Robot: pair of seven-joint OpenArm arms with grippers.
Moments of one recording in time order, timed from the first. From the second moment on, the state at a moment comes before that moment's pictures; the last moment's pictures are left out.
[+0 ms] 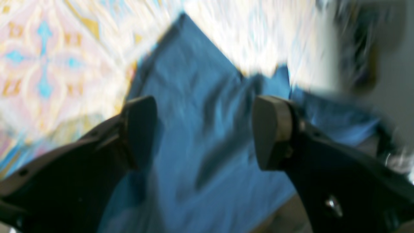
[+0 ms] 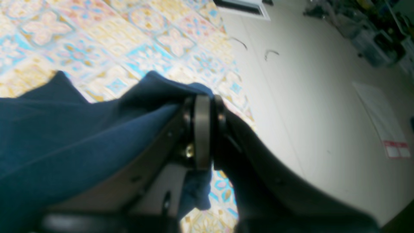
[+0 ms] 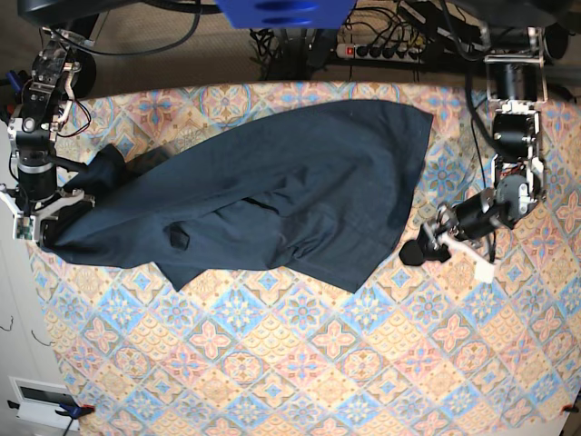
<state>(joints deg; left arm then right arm) -7.6 -25.5 -3.0 81.1 -71.6 -0.5 55.6 -13.0 22.2 27.9 110.7 10.0 9.6 -35.0</state>
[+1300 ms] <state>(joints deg) -10.4 -13.6 -1.1 74.2 -51.4 -0.9 52.8 -13.0 22.0 27.8 110.7 10.0 9.6 -34.7</state>
